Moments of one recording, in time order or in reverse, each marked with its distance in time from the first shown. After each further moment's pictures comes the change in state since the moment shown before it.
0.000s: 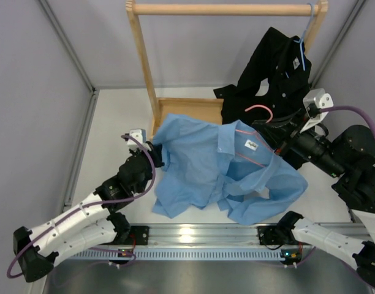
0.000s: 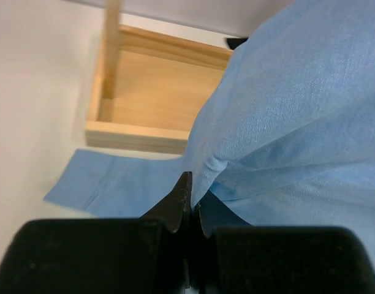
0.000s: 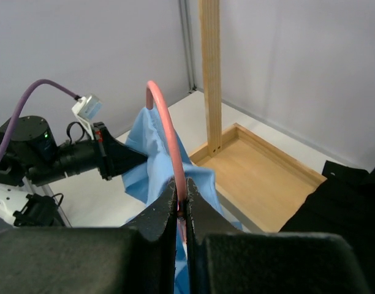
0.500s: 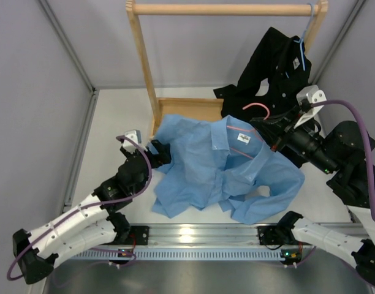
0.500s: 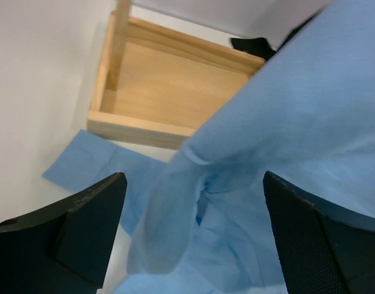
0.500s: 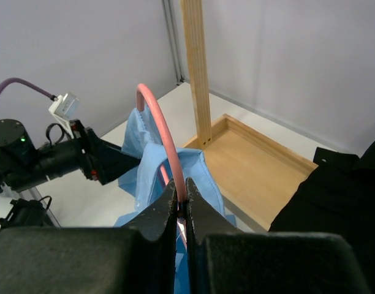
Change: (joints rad) left arm 0.008 -0.011 -0.014 -0.064 -0.118 -0.149; right arm 0.000 0.026 -0.006 -0.006 0.068 0.010
